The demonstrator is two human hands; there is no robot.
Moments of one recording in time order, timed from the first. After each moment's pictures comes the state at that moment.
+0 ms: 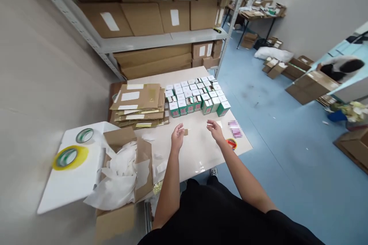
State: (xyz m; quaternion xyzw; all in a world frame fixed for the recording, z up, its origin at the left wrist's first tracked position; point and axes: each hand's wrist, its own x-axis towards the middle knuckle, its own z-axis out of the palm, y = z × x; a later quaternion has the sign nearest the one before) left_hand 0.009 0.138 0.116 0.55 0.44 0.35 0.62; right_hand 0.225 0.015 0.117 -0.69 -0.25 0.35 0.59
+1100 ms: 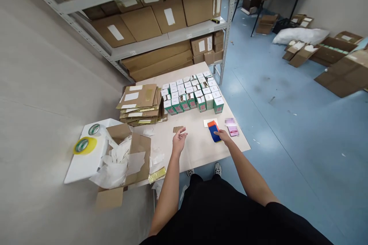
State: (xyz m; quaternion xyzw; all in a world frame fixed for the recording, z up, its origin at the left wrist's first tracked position) left_hand 0.087 0.034 0.133 0.57 0.51 0.32 0.56; right_hand 0.359 -0.087 0.023 -0.71 -0.17 0.52 0.45
